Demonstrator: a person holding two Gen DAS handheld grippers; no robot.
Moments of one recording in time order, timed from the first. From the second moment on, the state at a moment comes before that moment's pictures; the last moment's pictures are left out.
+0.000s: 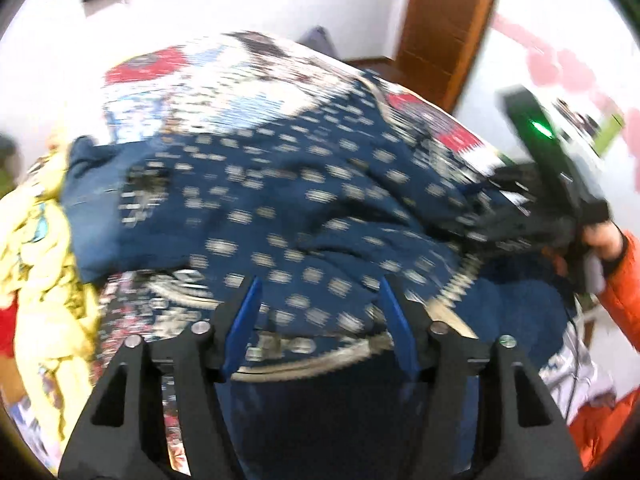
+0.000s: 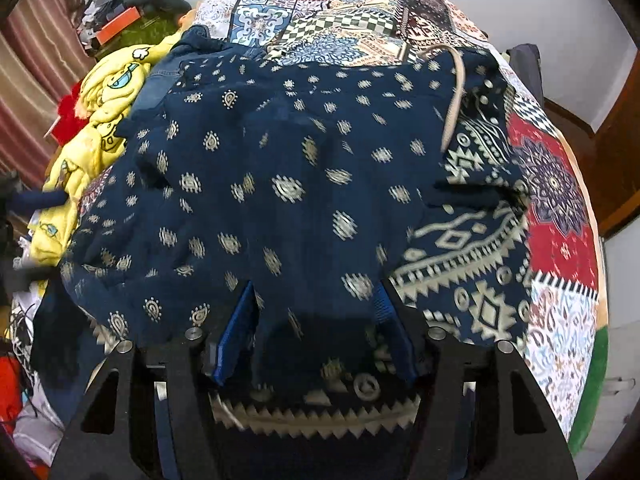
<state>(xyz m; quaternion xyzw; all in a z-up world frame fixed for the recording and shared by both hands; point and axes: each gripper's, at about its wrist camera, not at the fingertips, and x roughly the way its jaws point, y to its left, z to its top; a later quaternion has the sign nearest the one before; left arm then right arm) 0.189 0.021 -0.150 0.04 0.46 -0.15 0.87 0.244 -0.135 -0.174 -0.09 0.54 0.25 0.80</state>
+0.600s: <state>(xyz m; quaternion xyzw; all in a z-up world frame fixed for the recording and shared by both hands) 0.296 0.212 -0.215 -0.23 0.49 0.02 0.84 0.330 -0.218 -0.131 -0.02 0.49 0.15 0.86</state>
